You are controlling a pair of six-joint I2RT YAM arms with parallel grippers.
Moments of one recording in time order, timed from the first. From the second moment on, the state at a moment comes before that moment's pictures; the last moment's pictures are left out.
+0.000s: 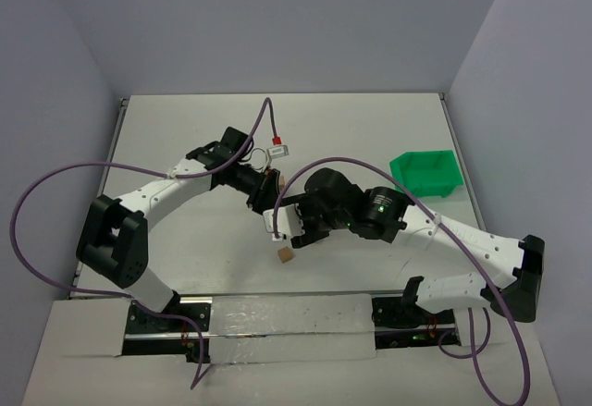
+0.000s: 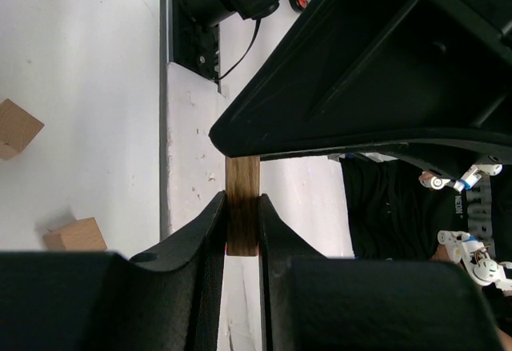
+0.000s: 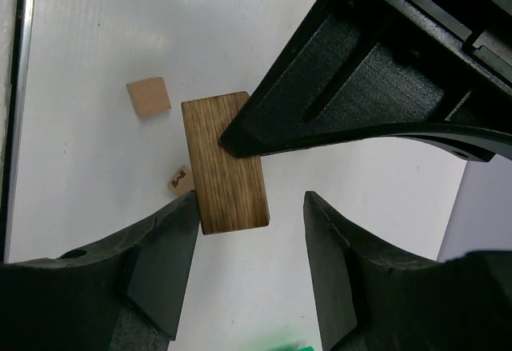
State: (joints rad) left arm -0.57 1.60 1.16 -0.59 1.33 0.06; right arm 1.06 1.20 1.16 -0.73 -0.10 -0.85
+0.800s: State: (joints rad) left arm -0.56 1.60 1.16 -0.60 1.33 0.08; right arm 1.09 1.22 1.18 -0.74 -0.10 -0.86
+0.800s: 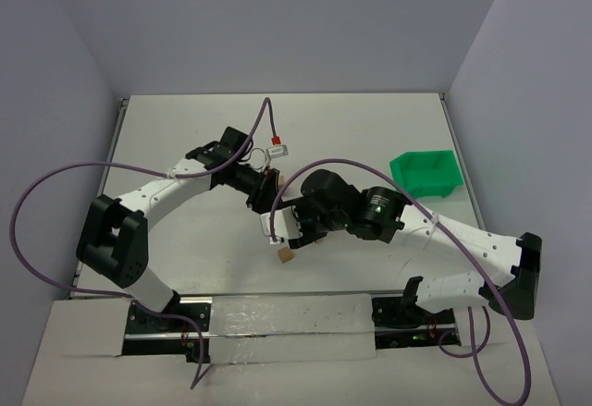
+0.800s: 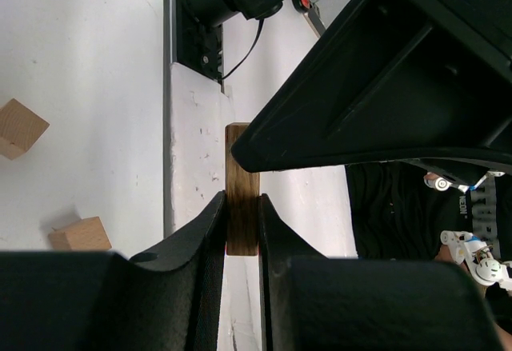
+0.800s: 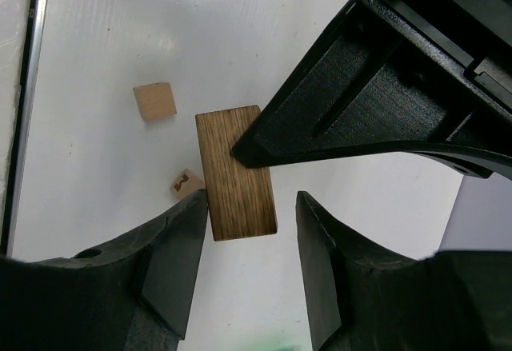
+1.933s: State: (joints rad) left arm -0.24 1.62 1.32 -0.88 1.34 0.37; right arm 0.93 1.35 1.29 -0.76 -0.22 -0.85
